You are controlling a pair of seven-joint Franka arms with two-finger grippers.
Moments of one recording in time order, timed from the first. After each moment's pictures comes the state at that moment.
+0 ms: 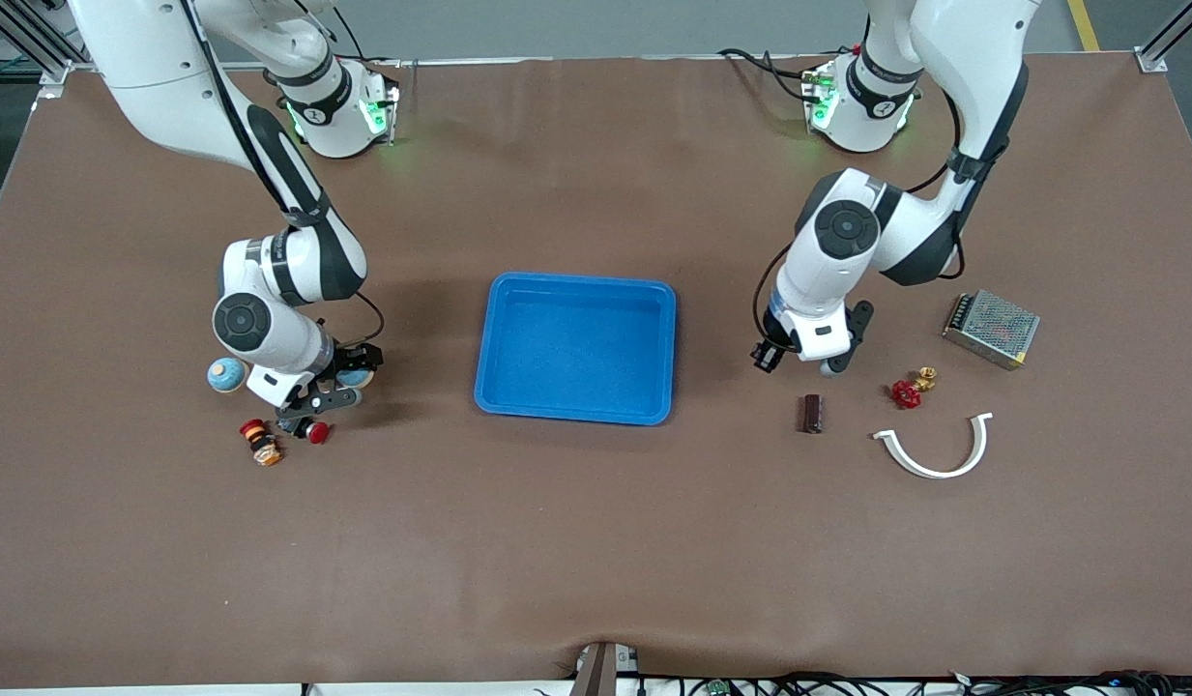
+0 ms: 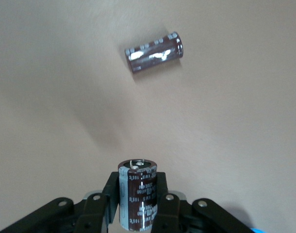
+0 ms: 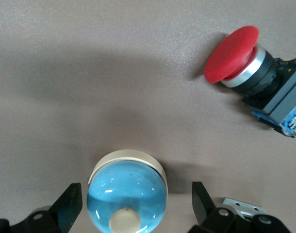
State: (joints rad) left arm -0.26 0.32 -0.22 -2.15 0.15 2.56 -1.71; right arm 0.20 0.46 -0.04 -2.13 0.00 2.46 -0.05
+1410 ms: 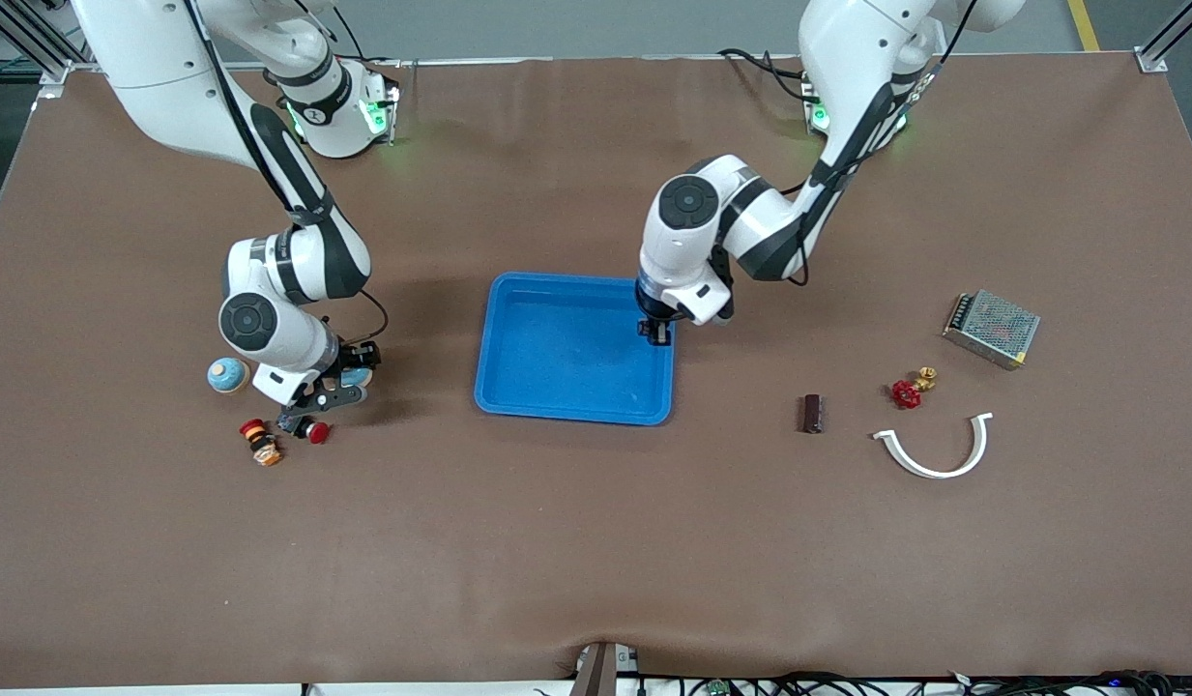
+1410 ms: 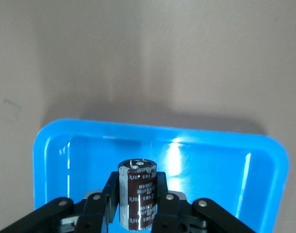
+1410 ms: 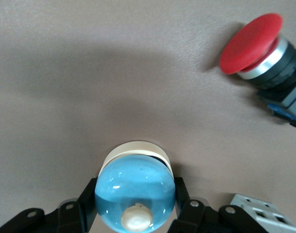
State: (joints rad) left arm -0.56 0.51 -0.22 -1.92 0.15 2.48 -2.44; right arm 0.21 0.46 -0.03 -2.13 0.00 2.43 -0.05
